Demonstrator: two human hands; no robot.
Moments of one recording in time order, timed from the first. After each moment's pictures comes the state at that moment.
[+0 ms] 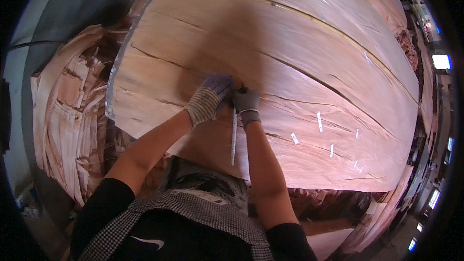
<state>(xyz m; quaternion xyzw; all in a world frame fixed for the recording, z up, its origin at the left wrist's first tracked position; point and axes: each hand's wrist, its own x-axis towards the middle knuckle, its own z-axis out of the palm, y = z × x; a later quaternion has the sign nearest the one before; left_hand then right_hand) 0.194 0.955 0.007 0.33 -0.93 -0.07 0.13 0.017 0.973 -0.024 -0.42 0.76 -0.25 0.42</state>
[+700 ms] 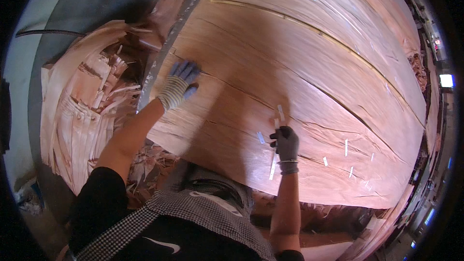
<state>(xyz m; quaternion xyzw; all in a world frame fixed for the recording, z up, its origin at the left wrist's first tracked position) 0.444 0.858 0.021 0.44 -0.90 -0.02 0.07 0.070 1.015 0.052 -0.29 0.75 -0.31 0.51</state>
